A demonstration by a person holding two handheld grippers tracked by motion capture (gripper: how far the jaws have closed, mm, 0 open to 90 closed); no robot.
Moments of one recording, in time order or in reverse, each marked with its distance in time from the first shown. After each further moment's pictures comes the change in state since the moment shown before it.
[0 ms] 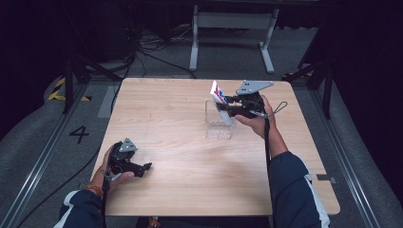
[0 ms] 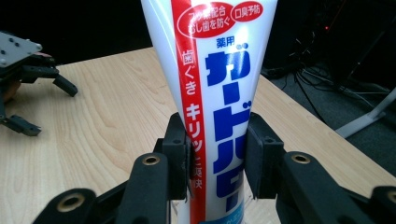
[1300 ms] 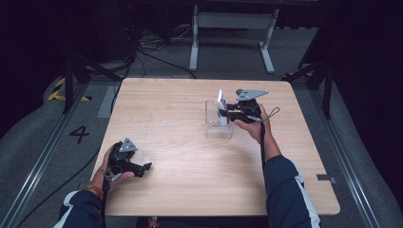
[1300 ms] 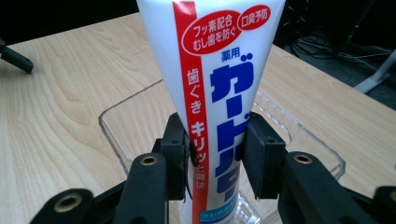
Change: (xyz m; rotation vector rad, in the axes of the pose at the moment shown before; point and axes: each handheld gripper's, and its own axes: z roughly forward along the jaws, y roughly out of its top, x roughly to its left) left arm 0.000 0.000 0.000 0.000 0.000 0.000; right arm -0.021 -0.055 0.032 0.054 -0.030 0.099
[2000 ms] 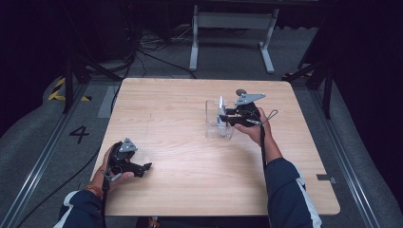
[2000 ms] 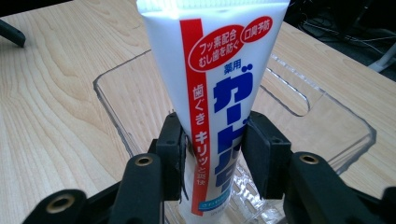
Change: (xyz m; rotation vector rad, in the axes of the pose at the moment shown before) left arm 0.000 0.000 0.000 0.000 0.000 0.000; right arm 0.003 -0.011 0.006 0.075 0.004 -0.012
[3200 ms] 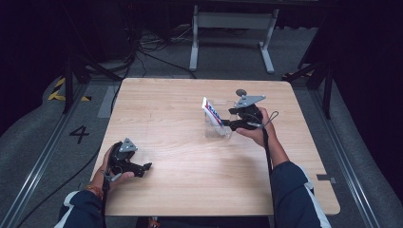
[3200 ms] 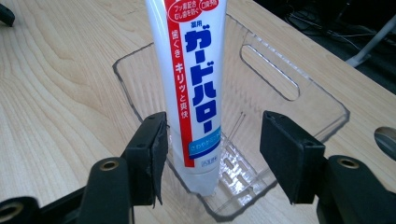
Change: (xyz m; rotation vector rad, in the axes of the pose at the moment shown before) left arm 0.000 0.000 0.000 0.000 0.002 -0.002; right arm 0.017 0.007 -0.018 0.057 -0.066 -0.043
